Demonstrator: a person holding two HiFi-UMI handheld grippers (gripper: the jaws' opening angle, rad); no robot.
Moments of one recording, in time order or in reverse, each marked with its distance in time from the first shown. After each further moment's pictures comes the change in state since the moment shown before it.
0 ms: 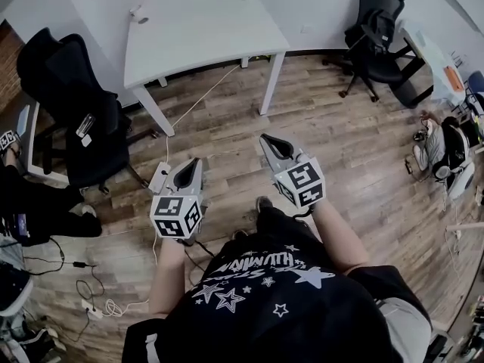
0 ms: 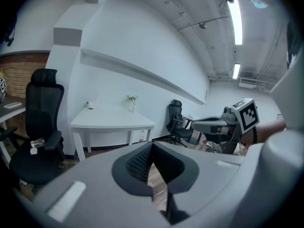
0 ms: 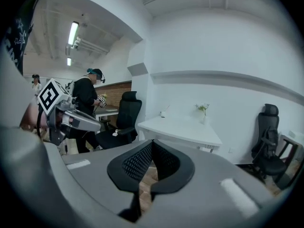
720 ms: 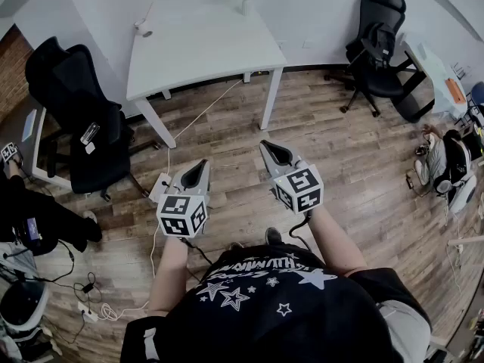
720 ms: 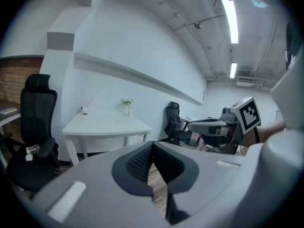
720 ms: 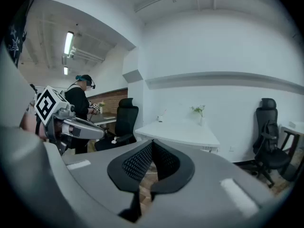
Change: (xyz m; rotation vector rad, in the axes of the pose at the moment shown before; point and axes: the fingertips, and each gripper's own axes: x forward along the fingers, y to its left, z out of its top) left arm 0.028 -0.043 0.026 0.035 -0.033 -0.017; right arm -0.016 -0.032 0.014 0.076 -0.060 -0.003
